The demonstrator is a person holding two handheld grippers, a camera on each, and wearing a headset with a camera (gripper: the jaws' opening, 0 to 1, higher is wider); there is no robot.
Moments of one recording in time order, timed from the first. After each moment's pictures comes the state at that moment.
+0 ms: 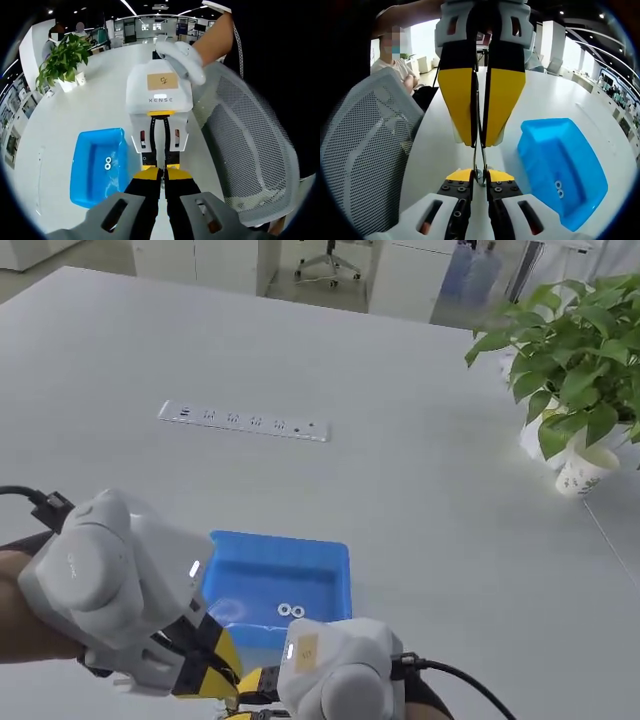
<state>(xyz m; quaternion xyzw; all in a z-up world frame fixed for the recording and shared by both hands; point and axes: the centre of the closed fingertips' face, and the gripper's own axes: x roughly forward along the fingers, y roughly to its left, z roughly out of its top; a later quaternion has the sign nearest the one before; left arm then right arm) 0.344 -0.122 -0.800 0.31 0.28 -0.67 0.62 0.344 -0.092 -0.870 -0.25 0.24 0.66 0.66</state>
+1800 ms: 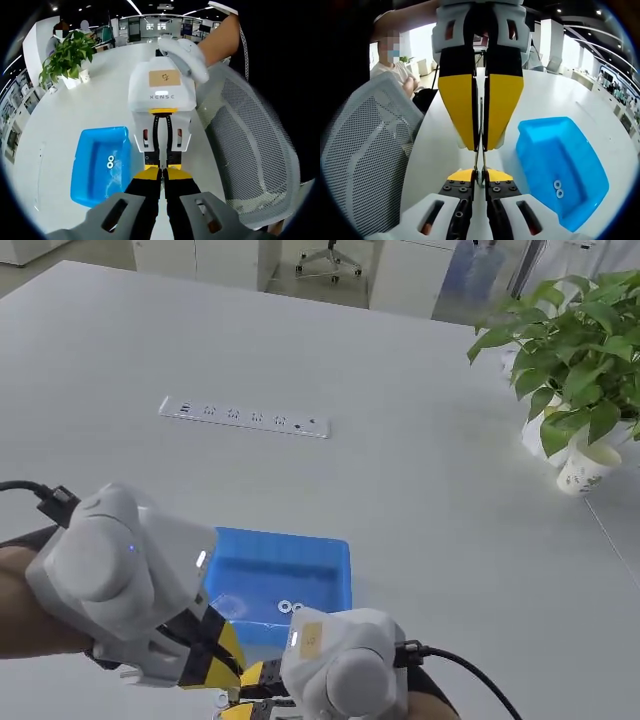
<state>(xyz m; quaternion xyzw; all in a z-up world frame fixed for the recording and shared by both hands) 0.350 -0.123 -0.801 0.30 0.29 -0.66 0.63 0.347 -0.093 -0.868 -0.24 0.25 0.67 0.66</state>
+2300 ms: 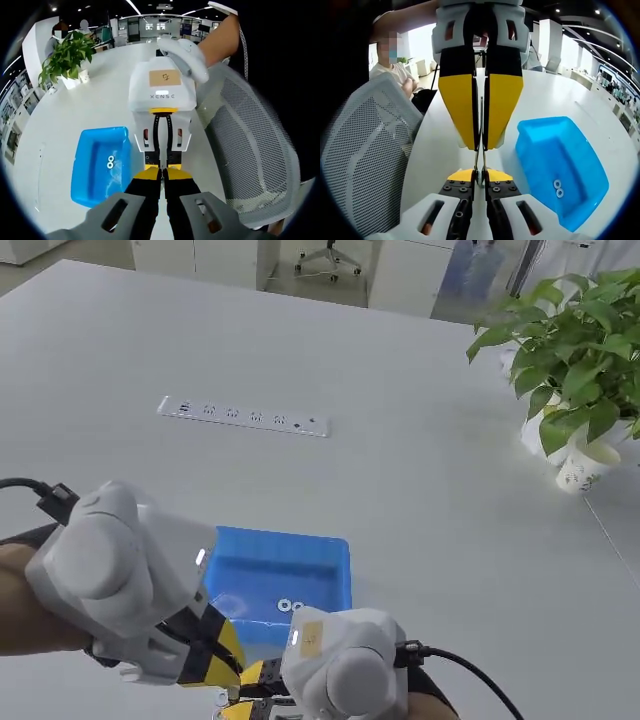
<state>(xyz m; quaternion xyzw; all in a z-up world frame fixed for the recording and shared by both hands) 0.350 -0.123 -0.801 0.30 0.29 -0.66 0.63 0.347 -0.093 -0.868 -0.24 0.25 0.66 0.67</state>
